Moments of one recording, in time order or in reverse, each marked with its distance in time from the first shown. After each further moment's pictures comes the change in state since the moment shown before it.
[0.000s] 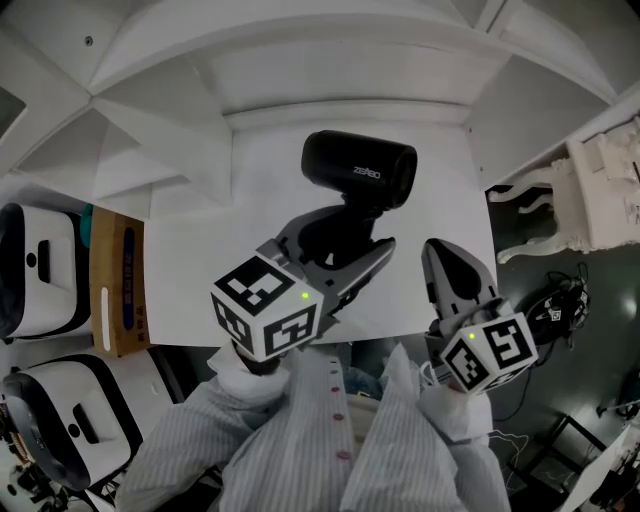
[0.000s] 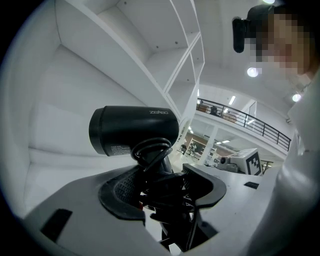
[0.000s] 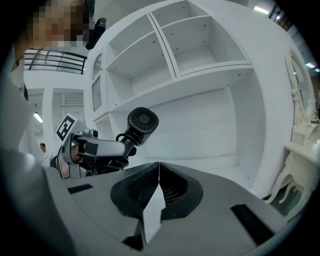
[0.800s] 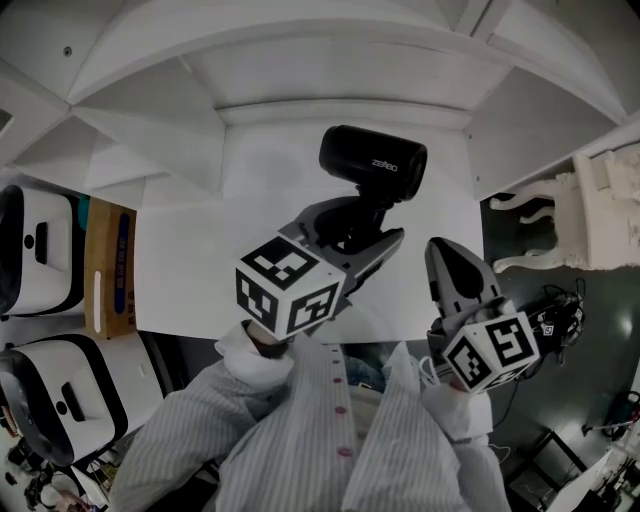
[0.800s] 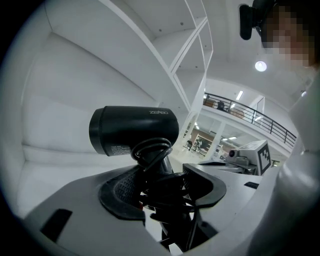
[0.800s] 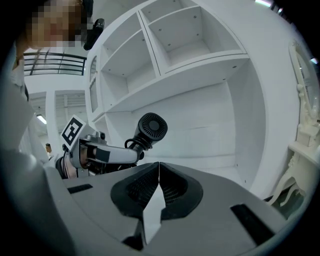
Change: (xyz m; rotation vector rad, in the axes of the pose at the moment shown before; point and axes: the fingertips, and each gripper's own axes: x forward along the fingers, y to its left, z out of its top) left arm 0.076 0.006 -0.005 -0.016 0.061 0.066; right arm -0.002 -0.060 0.006 0.009 0.041 0.055
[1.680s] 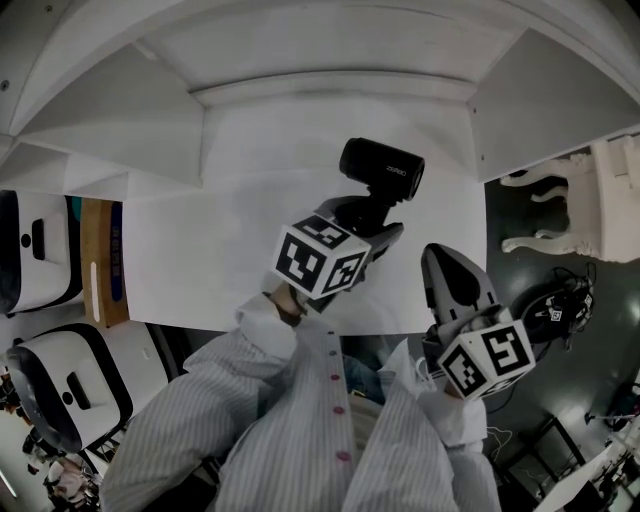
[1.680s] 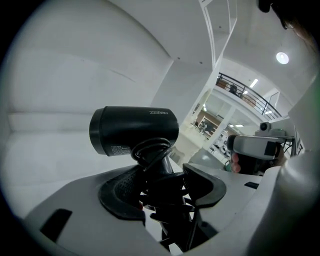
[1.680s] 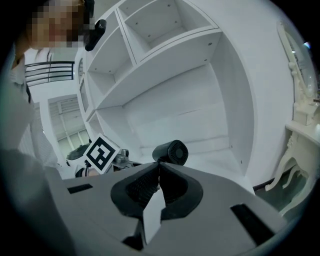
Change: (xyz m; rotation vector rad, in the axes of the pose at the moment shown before) left arm 0.101 0.039 -0.110 -0.079 0.283 0.042; right arm -0.002 -0.045 -0.049 0.116 0.079 0.006
